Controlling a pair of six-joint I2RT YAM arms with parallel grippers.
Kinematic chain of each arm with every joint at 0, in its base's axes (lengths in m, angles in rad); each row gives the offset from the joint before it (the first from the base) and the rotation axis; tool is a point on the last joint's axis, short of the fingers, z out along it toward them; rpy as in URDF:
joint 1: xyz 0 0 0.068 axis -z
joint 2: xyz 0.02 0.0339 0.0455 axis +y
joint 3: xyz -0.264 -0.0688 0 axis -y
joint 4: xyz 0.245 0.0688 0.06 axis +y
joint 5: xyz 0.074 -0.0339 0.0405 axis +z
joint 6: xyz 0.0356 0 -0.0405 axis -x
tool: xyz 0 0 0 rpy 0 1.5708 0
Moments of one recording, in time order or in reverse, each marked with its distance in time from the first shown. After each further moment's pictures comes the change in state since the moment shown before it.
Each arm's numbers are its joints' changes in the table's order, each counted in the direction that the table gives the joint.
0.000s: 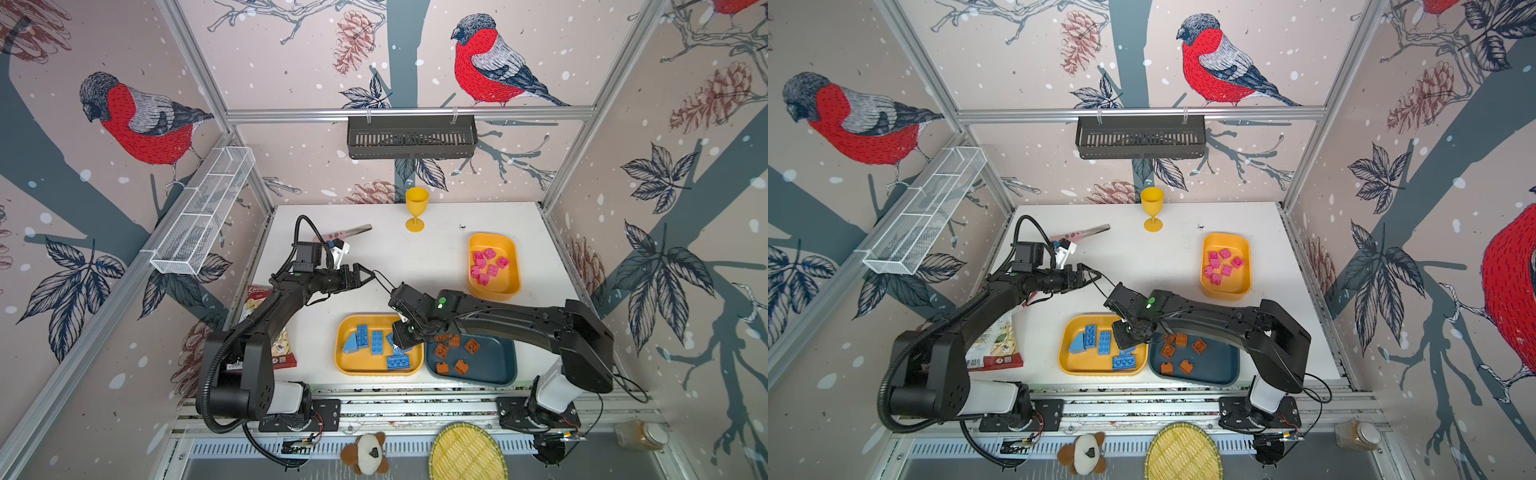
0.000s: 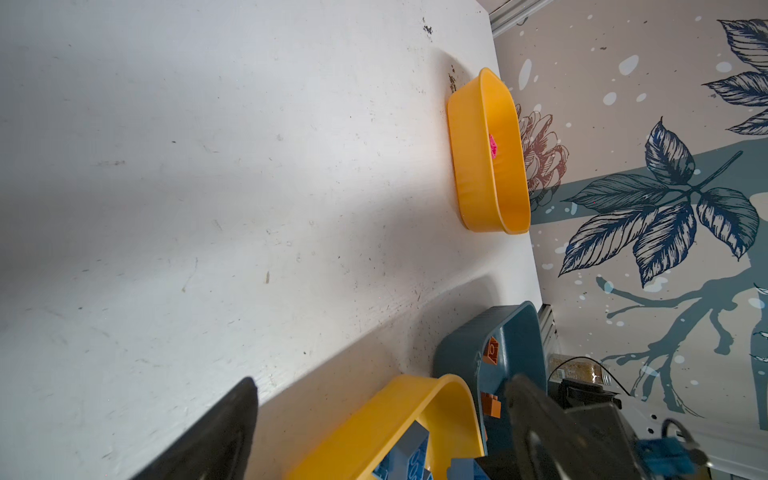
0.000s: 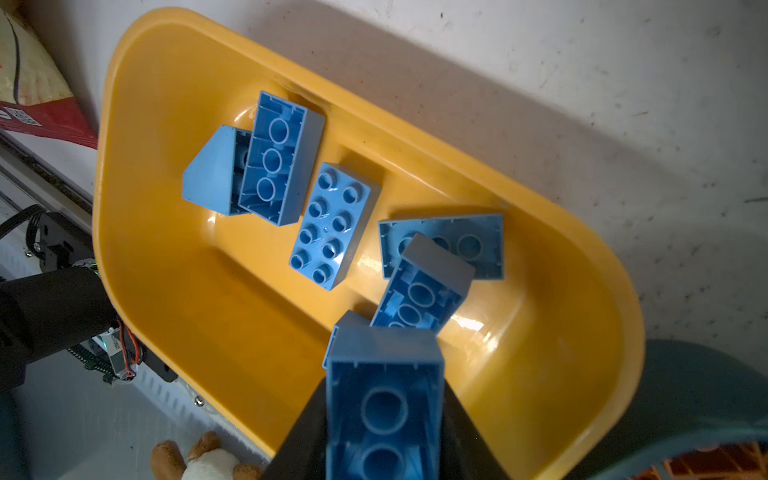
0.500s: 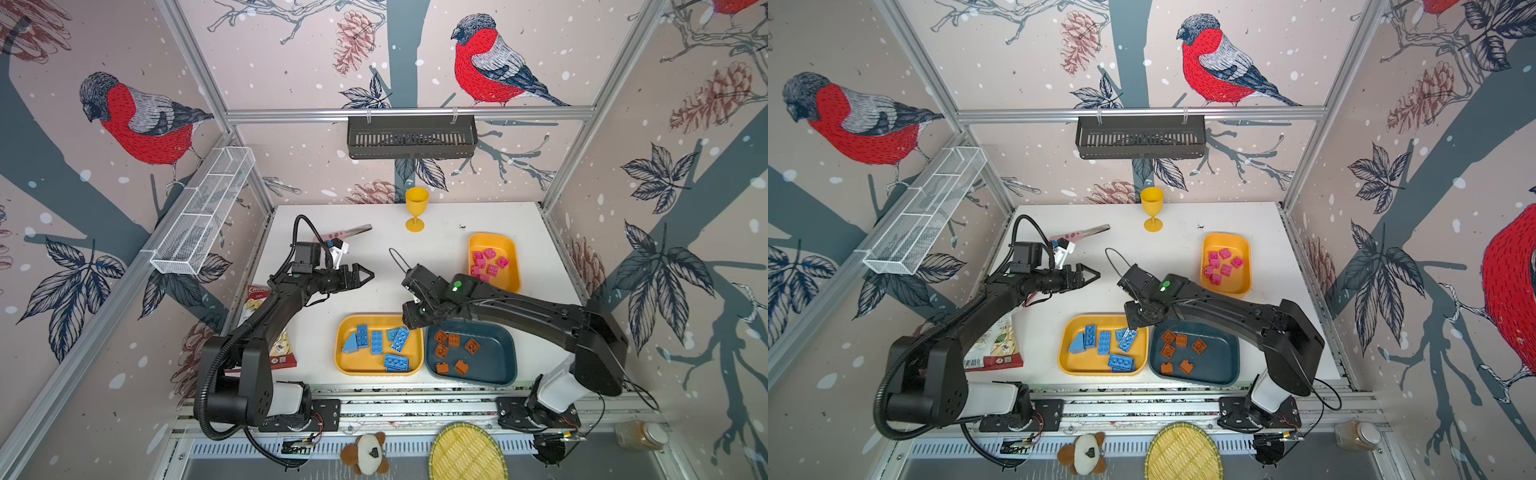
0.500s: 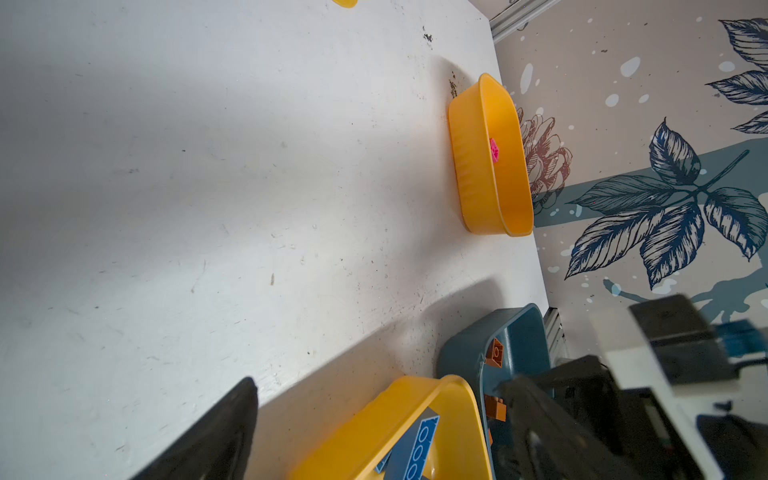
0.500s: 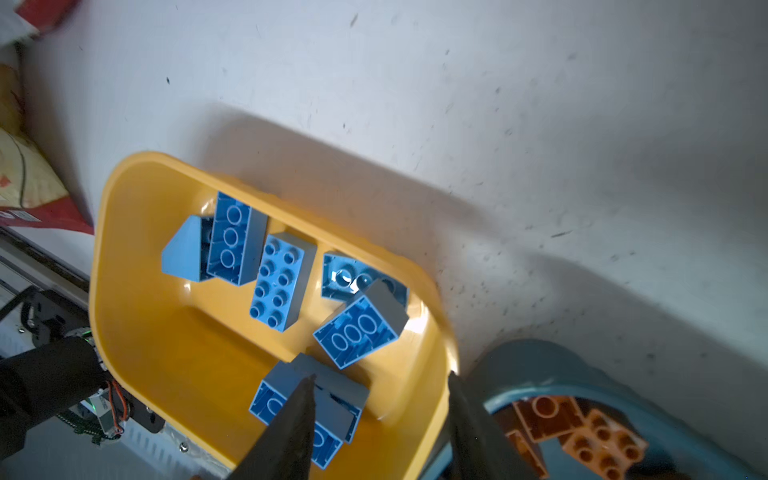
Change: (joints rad) left arm 0.000 -0.024 0.000 0.006 0.026 -0.005; right arm 0.153 -0.094 0.041 0.077 -0.077 0.046
